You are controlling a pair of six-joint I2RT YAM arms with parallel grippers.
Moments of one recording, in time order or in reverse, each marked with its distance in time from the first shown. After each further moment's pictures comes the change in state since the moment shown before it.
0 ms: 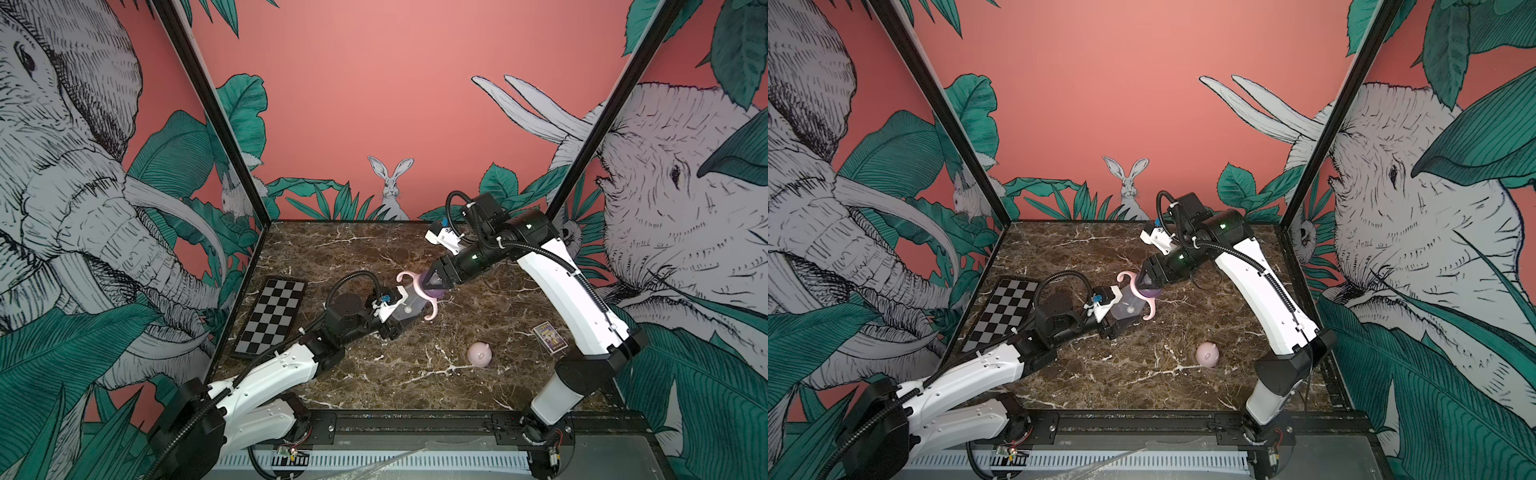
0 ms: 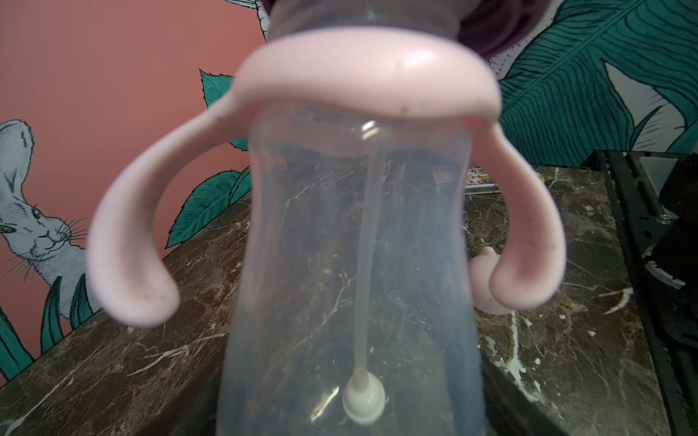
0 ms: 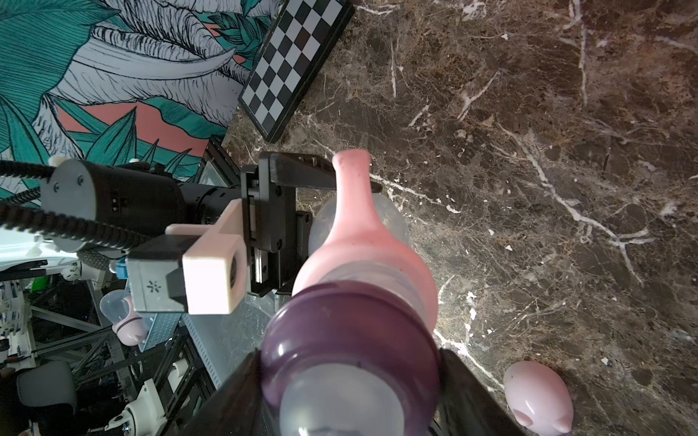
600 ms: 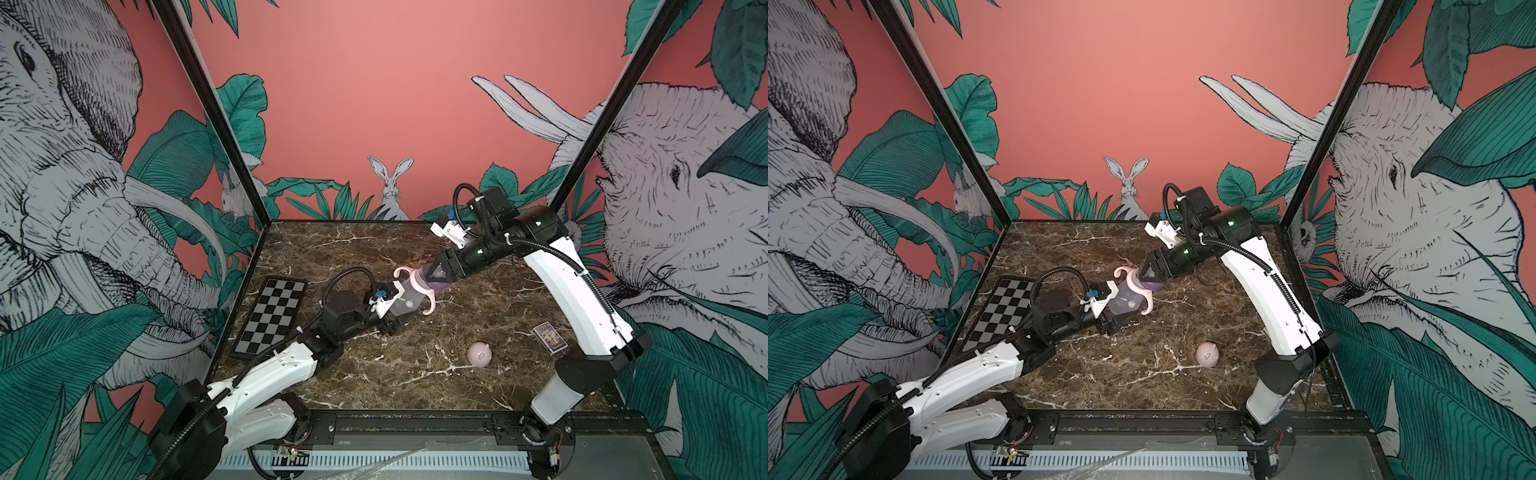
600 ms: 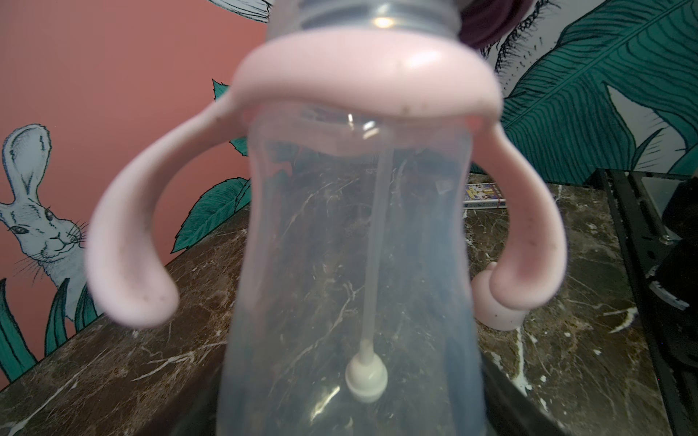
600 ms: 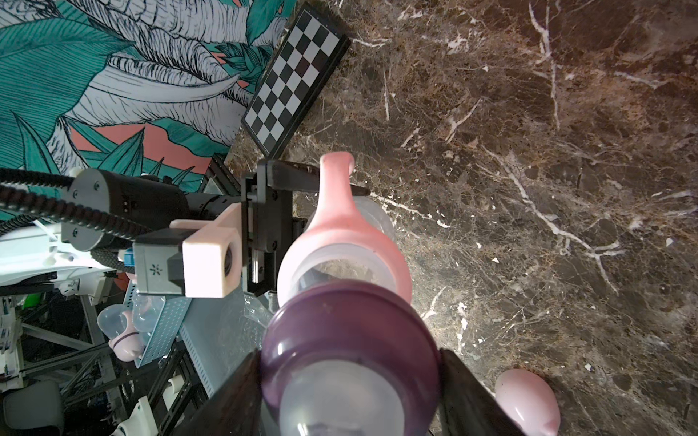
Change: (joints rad) left arm 0.031 0.002 0.012 0.027 0.029 -0.024; right arm -0.026 0.000 0.053 -0.003 0.001 0.000
